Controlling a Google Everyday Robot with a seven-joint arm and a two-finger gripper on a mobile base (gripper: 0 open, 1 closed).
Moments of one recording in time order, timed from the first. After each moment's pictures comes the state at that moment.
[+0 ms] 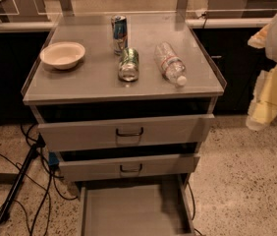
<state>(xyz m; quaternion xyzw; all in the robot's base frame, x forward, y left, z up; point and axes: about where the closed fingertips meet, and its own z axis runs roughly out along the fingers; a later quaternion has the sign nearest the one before) 0.447 -0.215 0.977 -0.59 0.79 -0.03 0.16</state>
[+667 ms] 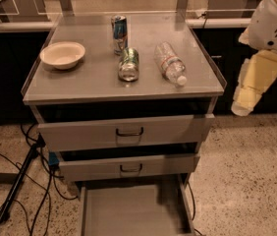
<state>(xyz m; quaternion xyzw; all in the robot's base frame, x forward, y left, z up) 0.473 -0.211 0.974 -0.57 0.81 -0.02 0.13</state>
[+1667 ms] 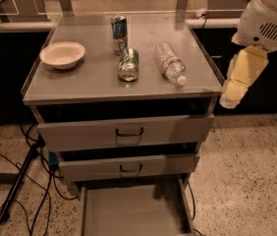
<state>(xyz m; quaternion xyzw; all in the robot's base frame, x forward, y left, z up) 0.495 -0.198 0.966 -0.56 0.82 0.00 0.13</state>
